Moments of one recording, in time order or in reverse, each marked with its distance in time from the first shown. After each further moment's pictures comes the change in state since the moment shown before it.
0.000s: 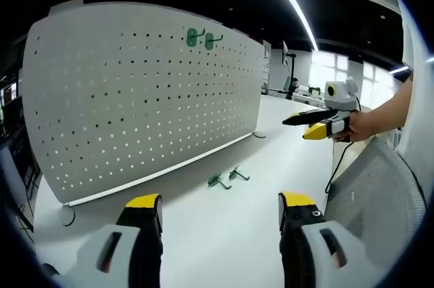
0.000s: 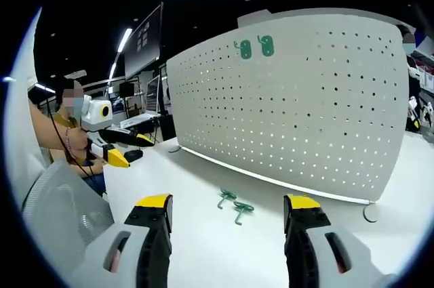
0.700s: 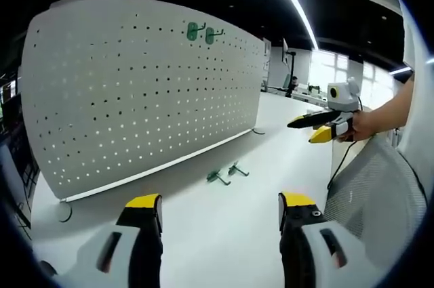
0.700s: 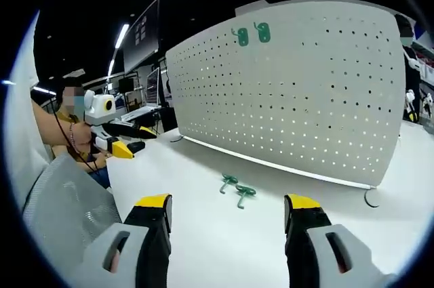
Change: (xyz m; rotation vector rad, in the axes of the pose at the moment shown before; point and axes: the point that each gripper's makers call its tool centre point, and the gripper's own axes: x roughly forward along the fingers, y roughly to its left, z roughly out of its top) left arm 0.003 0.000 -0.007 -0.008 0.017 -0.007; right arm -0.008 0.001 -0.019 0.024 0.056 0.008
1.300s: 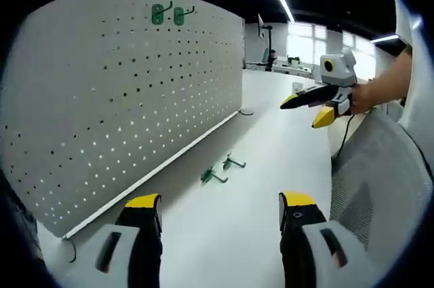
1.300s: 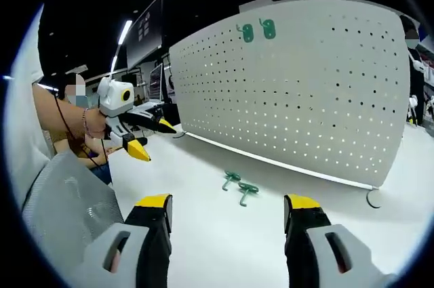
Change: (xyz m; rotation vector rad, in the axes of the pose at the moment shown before) left arm 0.046 -0.004 0.005 0.193 0.151 -0.125; right arm 0.002 0.004 -0.003 -0.015 0.021 0.018
